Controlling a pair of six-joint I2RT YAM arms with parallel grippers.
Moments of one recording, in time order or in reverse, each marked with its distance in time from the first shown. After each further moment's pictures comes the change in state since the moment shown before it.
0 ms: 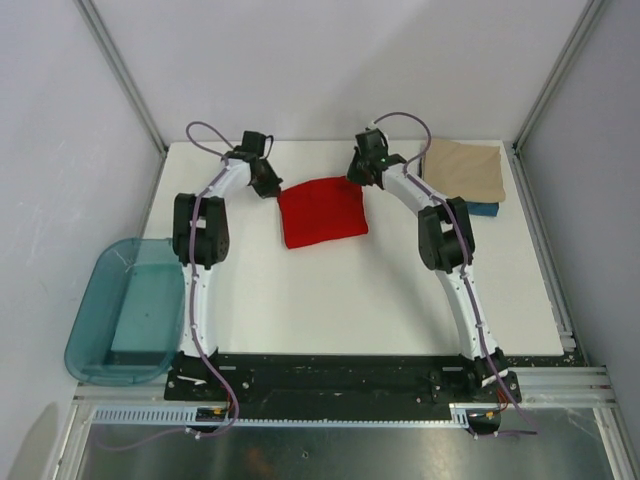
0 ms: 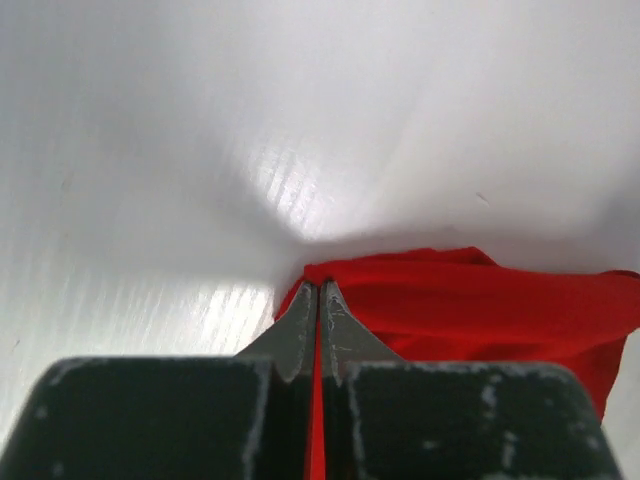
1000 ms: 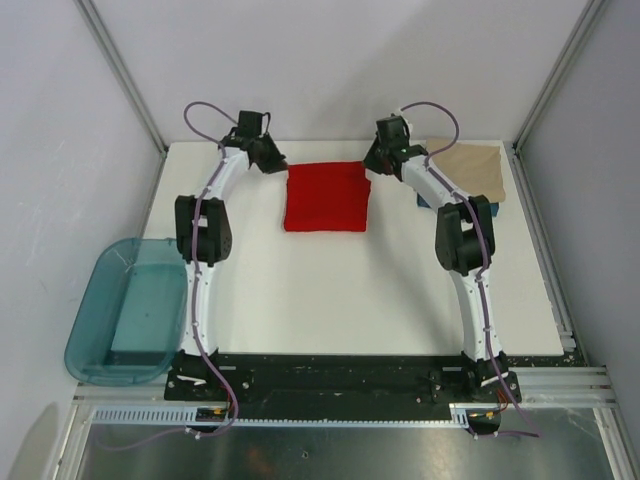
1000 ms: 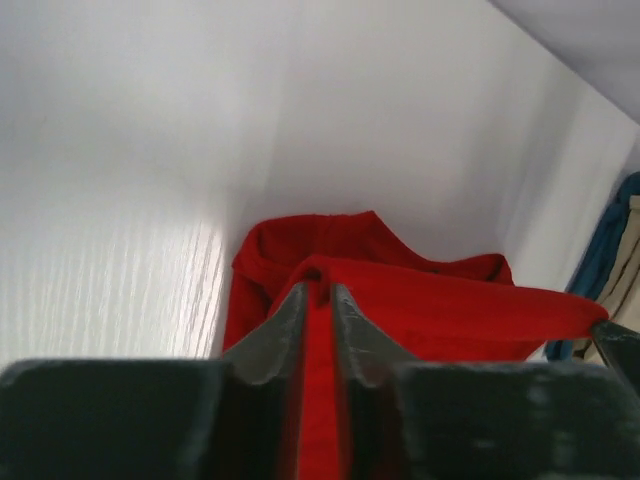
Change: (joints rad) left arm 0.020 0.084 0.243 -0.002 0.120 0.023; right arm -0.067 -0.141 -0.115 0.027 0.010 0.101
